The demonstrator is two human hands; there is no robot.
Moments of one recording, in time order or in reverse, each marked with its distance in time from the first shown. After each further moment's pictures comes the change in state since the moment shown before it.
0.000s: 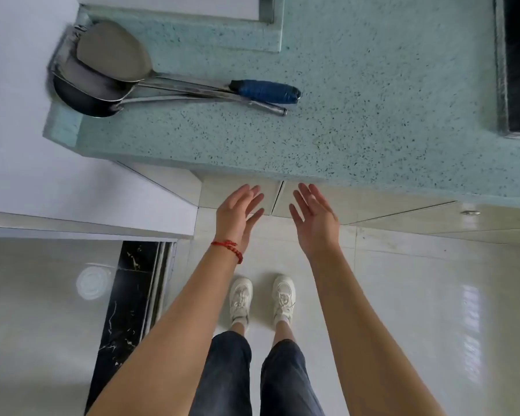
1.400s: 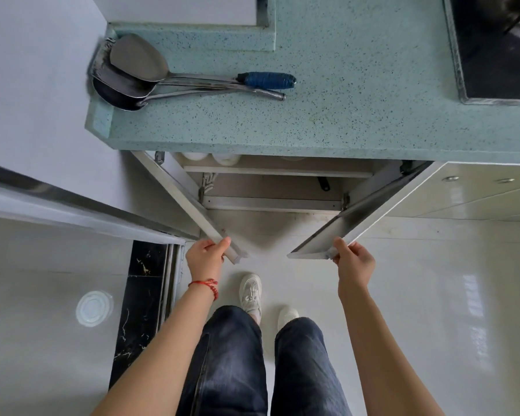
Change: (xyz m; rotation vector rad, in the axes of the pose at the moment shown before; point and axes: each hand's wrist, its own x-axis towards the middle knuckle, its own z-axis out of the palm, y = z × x) left_hand -0.074 -0.031 -0.125 0.495 0.300 0.158; right_hand -0.096 0.038 -0.106 -0.564 0.487 -0.221
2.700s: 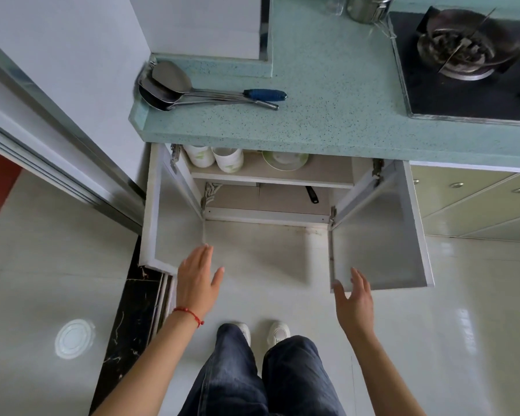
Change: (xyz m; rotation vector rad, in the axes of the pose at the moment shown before) left_hand -0.093 -0.066 -0.089 0.976 -0.125 0.755; right_hand -0.093 0.068 -0.125 -0.724 -0.093 -0.456
